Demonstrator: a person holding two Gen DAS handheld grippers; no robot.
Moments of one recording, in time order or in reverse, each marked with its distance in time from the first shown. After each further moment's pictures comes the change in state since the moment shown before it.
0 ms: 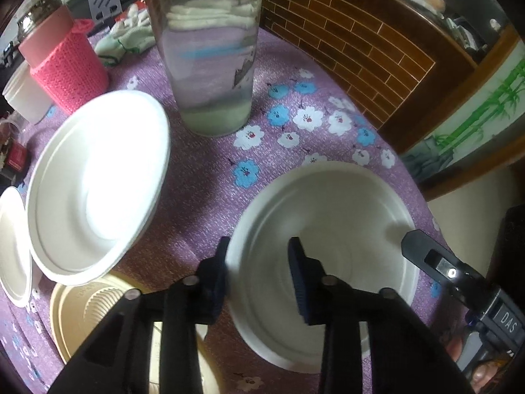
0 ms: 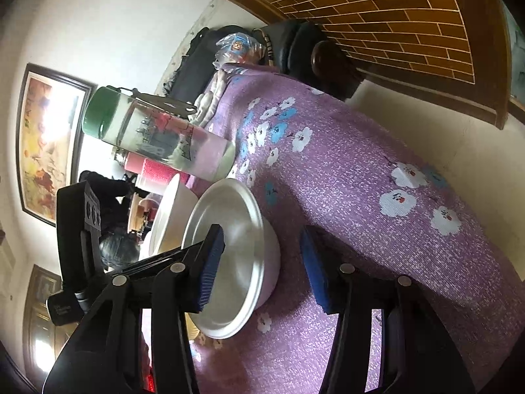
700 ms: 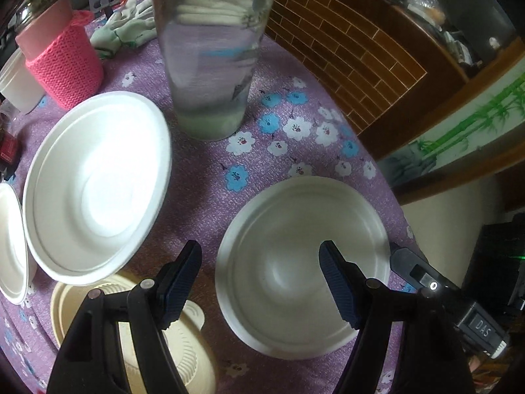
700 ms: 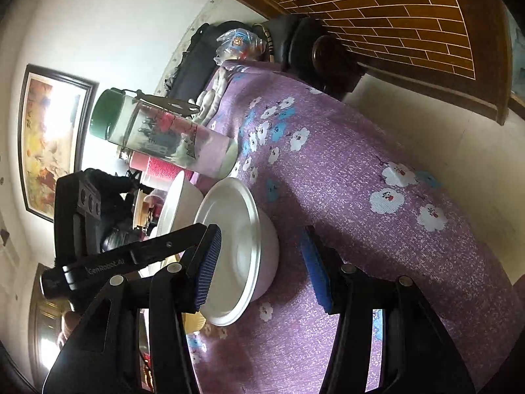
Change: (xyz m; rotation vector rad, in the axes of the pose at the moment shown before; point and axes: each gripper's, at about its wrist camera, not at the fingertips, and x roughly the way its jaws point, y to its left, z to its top) left arm -0.013 0.008 0.008 -0.042 0.054 -0.096; right arm -0.009 0.000 0.004 0.008 0.031 0.003
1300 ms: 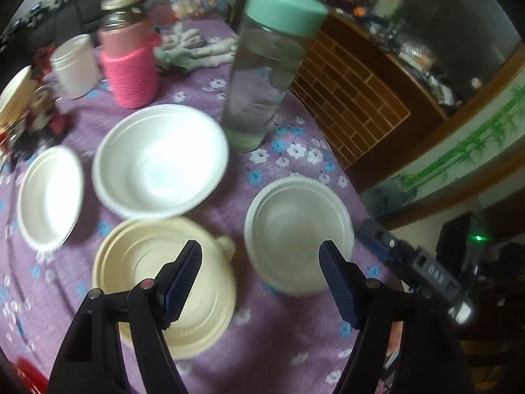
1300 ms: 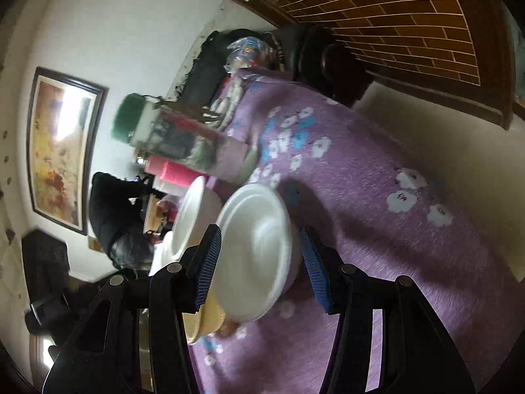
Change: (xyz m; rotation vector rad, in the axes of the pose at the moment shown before) left arm -0.080 0.022 -0.030 -0.096 -0.133 -0.056; right arm -0.011 0.017 -0.004 -0.008 -0.041 0.023
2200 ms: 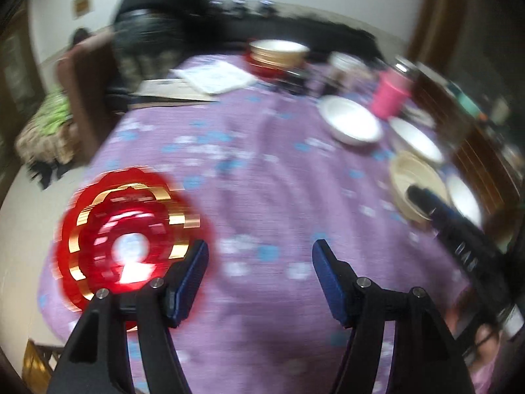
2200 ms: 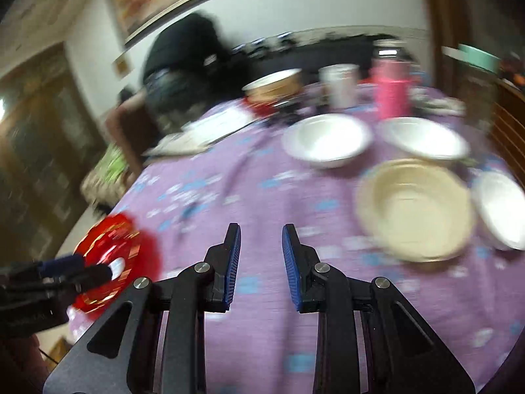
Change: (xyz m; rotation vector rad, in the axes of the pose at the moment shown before) left arm -0.156 0.172 -0.277 -0.437 -0.334 0.423; right arm 0.081 0.244 -0.258 -0.866 0.091 -0.042
